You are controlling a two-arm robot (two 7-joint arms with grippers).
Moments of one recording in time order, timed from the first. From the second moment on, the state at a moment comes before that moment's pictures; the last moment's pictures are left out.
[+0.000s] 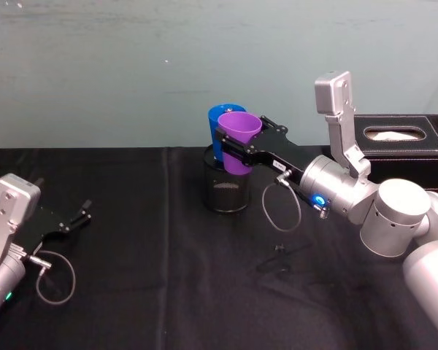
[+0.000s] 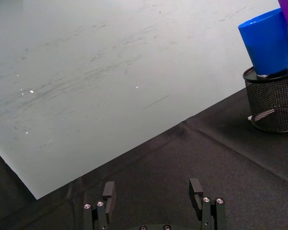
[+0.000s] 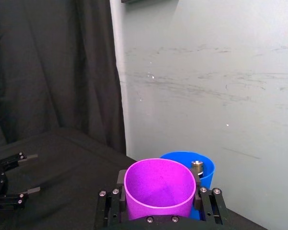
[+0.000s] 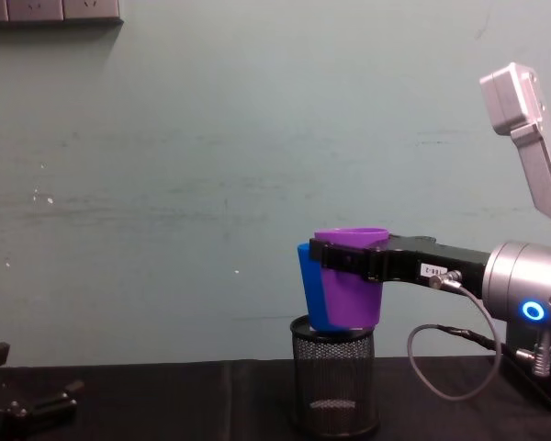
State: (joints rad) left arm -0.20 0.60 0.45 -1.41 -0.25 -0.12 0.03; right arm 0.57 0.24 -0.42 -1.11 0.43 -0.04 0.51
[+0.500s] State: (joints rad) left arm -0.20 0.60 0.45 -1.41 -0.25 -0.12 0.03; right arm 0.57 0.24 -0.42 -1.11 0.43 -0.04 0.51
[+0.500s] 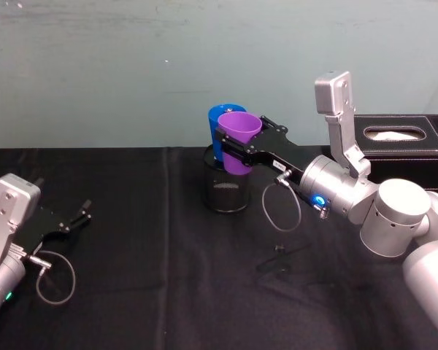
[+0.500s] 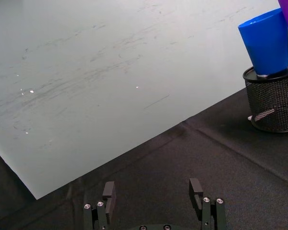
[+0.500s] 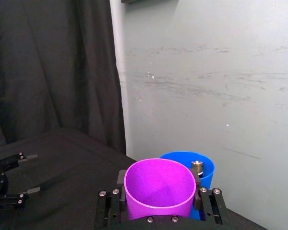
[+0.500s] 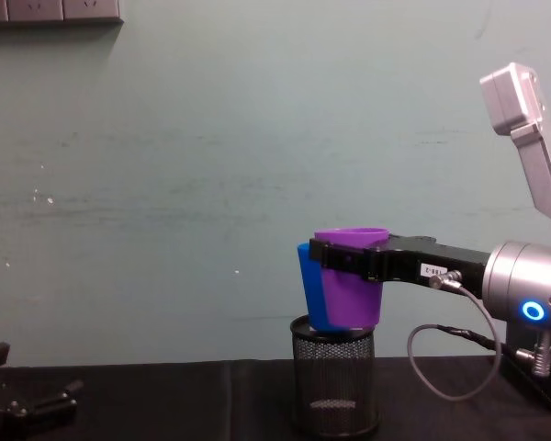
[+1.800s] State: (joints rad) left arm -0.20 0.60 0.45 -1.41 -0.25 -0.12 0.03; right arm 0.57 0.24 -0.42 -1.11 0.43 -0.04 0.51
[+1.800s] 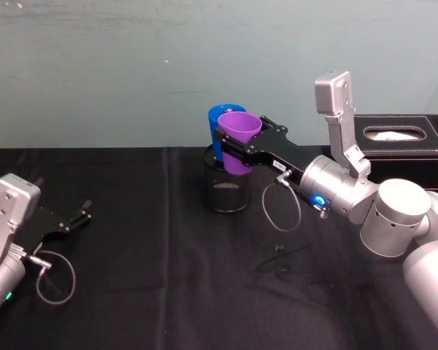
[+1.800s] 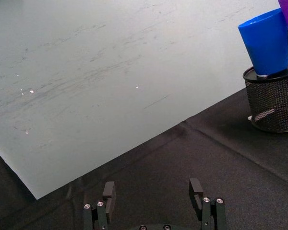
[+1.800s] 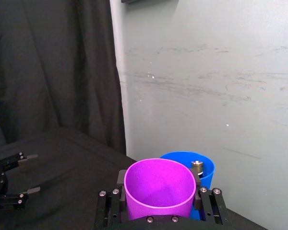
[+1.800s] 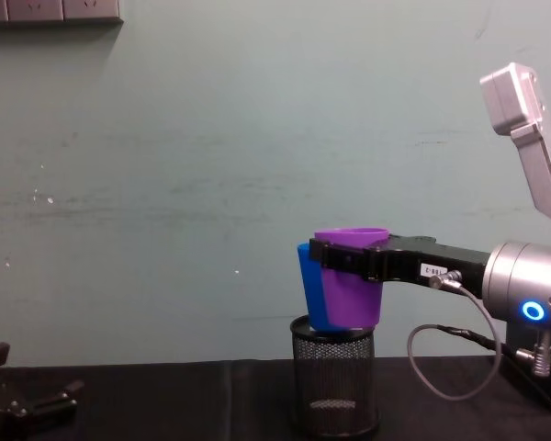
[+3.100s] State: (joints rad) left arm -0.20 0.60 0.45 -1.41 -0.25 -0.12 0.03; right arm 0.57 0.24 -0.42 -1.11 0.43 -0.04 0.51
